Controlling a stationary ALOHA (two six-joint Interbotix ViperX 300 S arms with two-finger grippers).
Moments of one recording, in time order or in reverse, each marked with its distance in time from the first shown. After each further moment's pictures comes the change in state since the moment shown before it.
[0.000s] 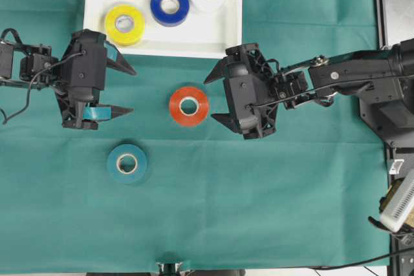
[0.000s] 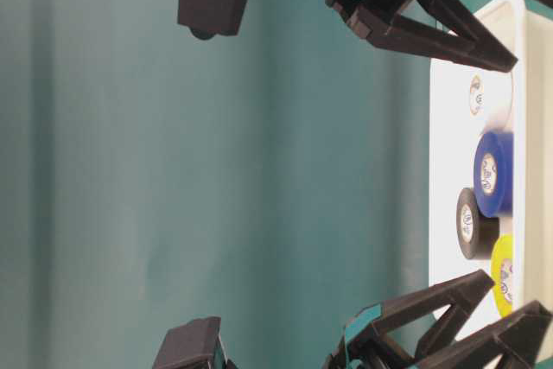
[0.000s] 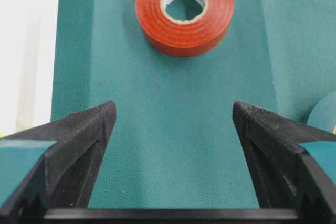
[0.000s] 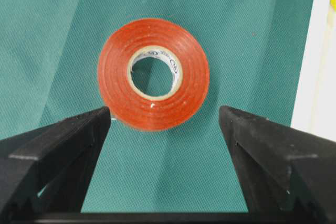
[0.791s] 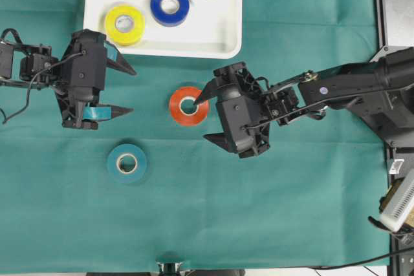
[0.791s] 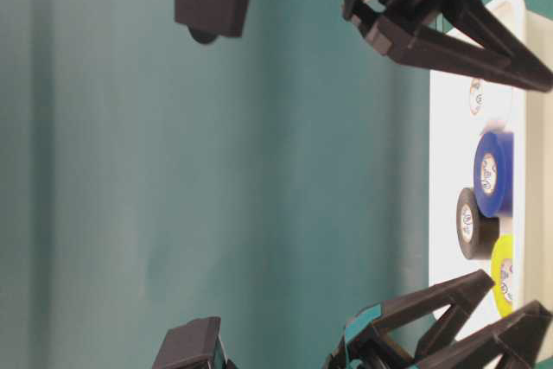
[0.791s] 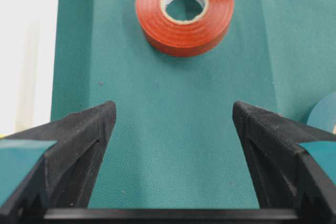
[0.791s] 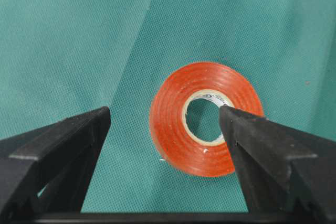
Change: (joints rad) left arm 0.000 0.000 0.002 0.000 0.000 0.000; right arm 0.066 0.075 -0.040 0.000 -0.072 0.000
